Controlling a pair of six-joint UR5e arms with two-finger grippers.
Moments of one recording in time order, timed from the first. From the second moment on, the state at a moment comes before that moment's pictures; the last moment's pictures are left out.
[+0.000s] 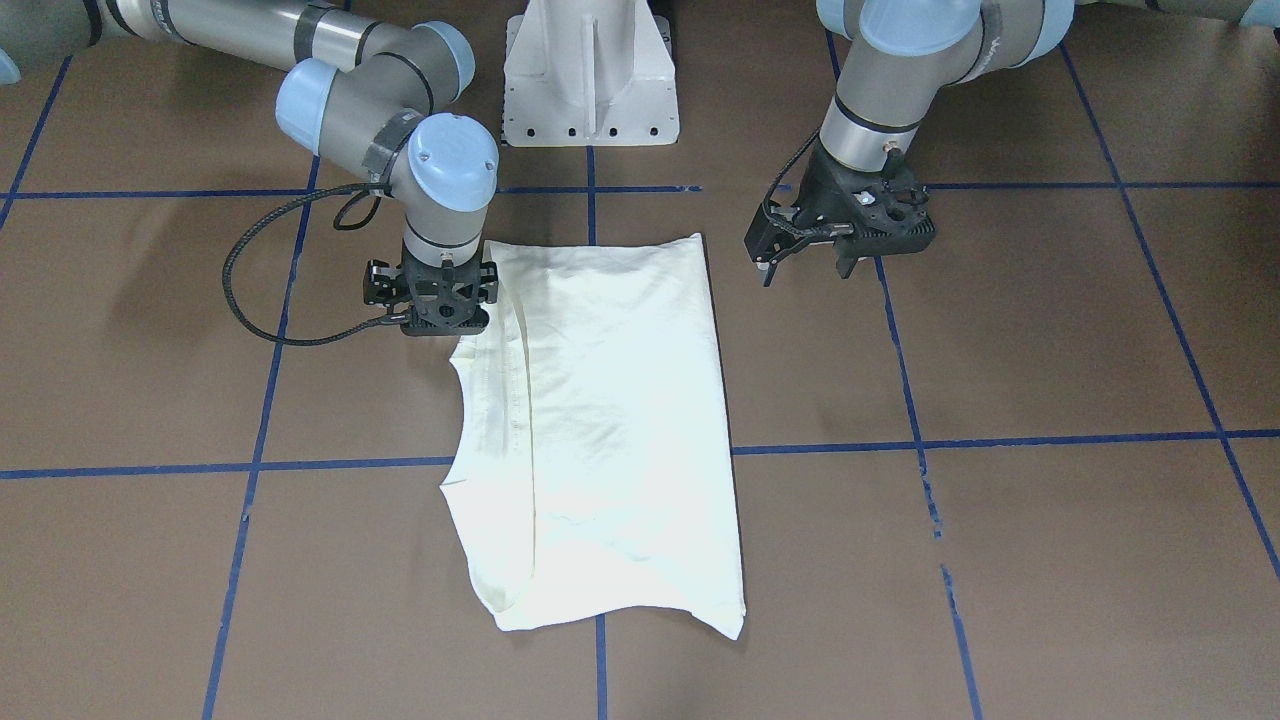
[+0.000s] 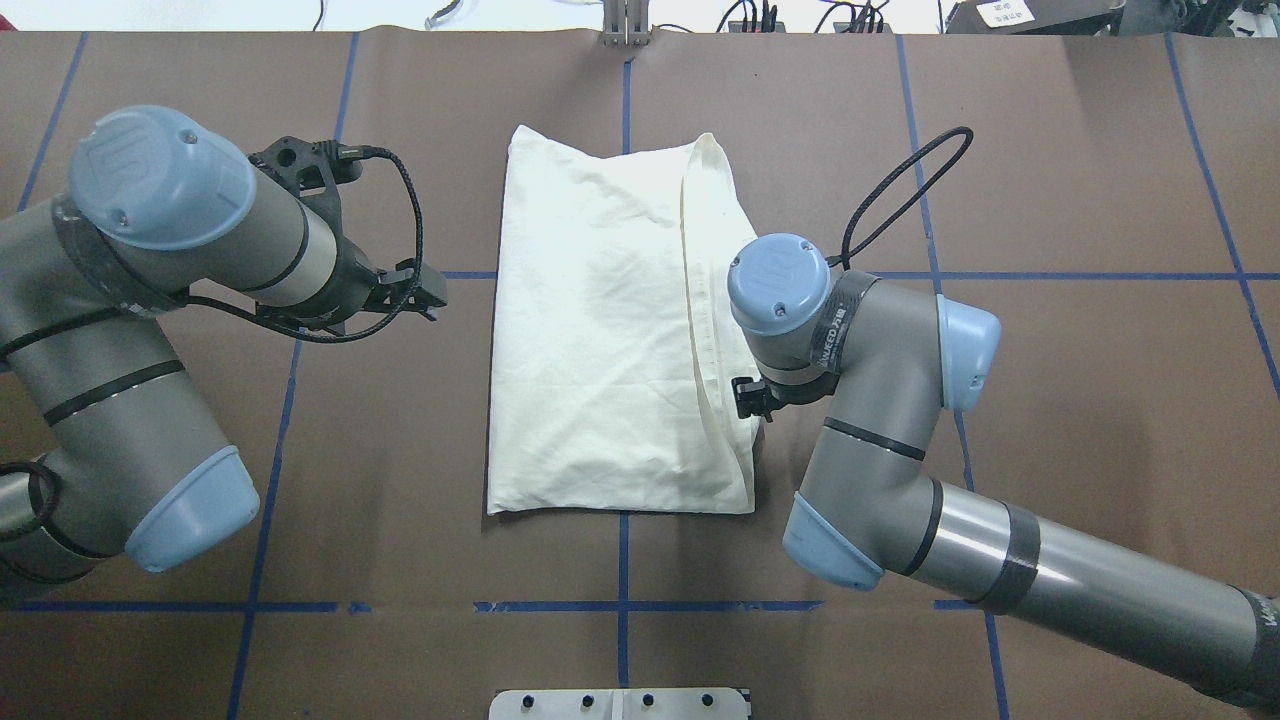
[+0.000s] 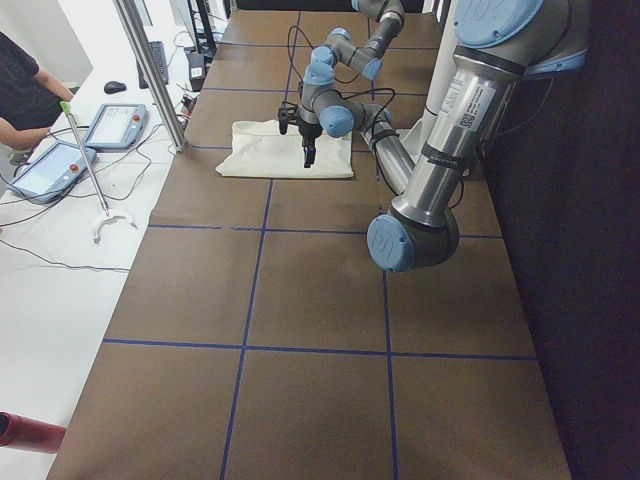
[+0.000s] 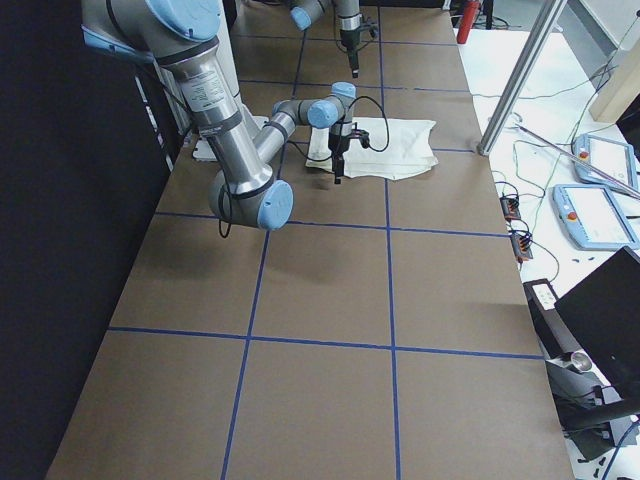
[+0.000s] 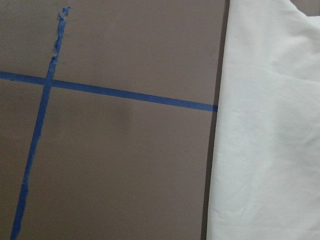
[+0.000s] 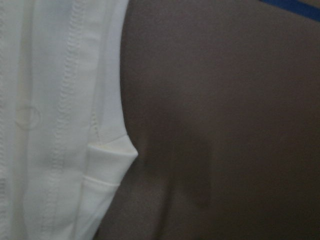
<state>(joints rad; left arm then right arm) -0.69 -2.02 -1.97 -1.56 -1.92 -1.26 0.53 -0.97 1.67 -1.86 1.83 0.94</state>
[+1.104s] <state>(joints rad) -0.69 -2.01 -1.97 -1.56 -1.92 -1.25 0.56 -0.73 1.42 -1.78 1.83 0.91</state>
